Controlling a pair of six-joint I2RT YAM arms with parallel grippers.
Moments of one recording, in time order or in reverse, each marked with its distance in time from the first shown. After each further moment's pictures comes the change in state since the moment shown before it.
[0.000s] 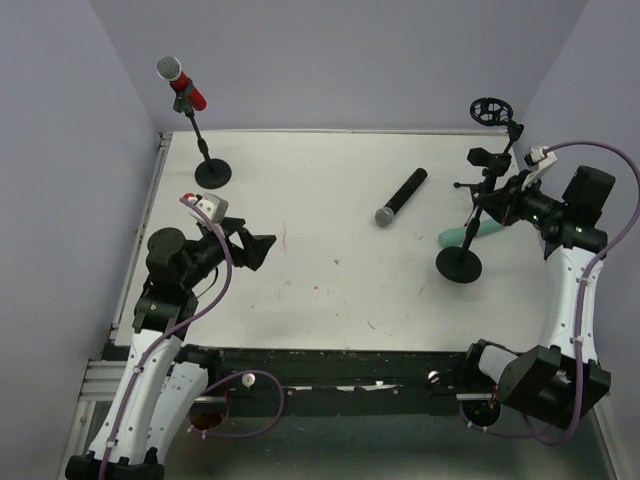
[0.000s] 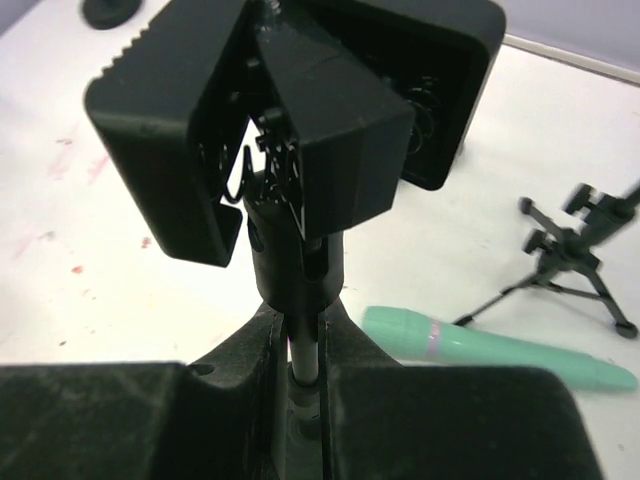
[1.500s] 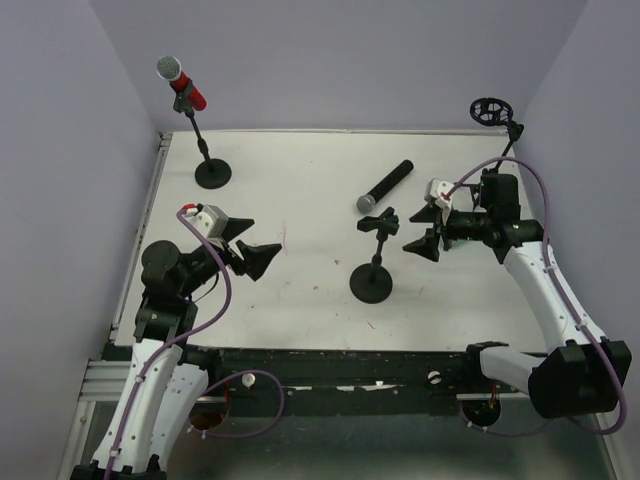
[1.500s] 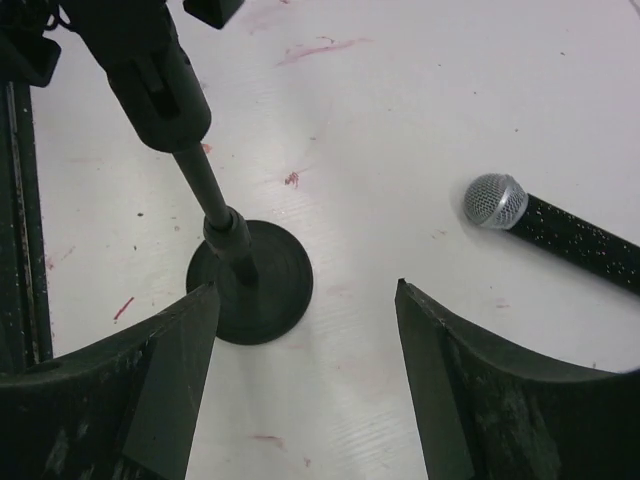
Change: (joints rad) left arm 0.013 -0.054 -0.068 0.144 0.172 -0.003; right arm 0.548 0.067 -0.106 -0.070 -0.060 -0.462
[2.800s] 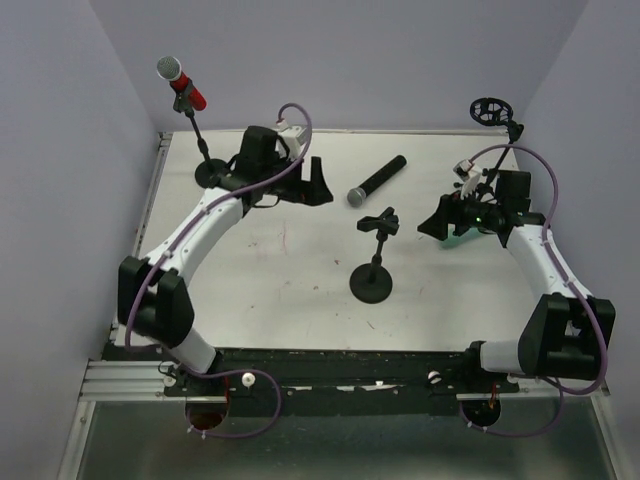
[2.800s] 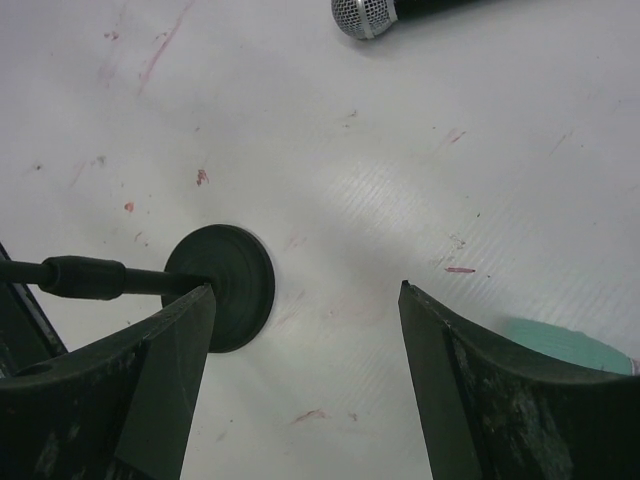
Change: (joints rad) left arm -0.217 0.958 0.719 -0.375 -0.158 -0.081; right arm -0.225 0.173 -0.024 0.163 0.144 0.518
